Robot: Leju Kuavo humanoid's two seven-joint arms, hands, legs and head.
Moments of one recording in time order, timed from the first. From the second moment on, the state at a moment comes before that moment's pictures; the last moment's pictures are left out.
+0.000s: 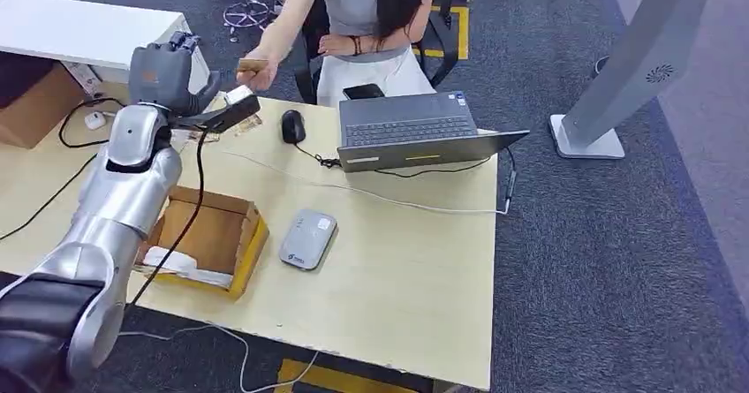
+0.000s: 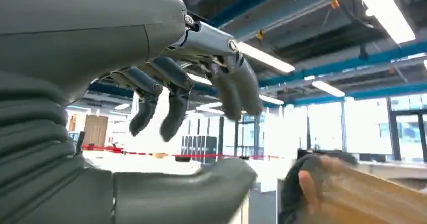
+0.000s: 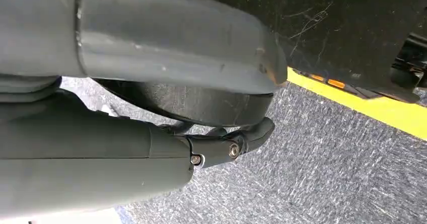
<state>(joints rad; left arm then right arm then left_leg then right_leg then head) -0.84 0.29 -0.22 -0.86 -1.35 0.43 0.03 -0.04 0.15 0.19 -0.18 0.45 -0.18 0.08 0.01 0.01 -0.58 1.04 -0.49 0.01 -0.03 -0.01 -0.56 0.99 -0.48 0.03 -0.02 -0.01</state>
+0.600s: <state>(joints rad) -0.30 0.33 -0.06 -1.37 -0.52 0.37 -0.34 -0.03 0.15 0.18 -0.18 0.42 -0.22 0.06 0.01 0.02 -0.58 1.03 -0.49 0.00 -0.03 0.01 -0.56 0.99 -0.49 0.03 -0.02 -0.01</state>
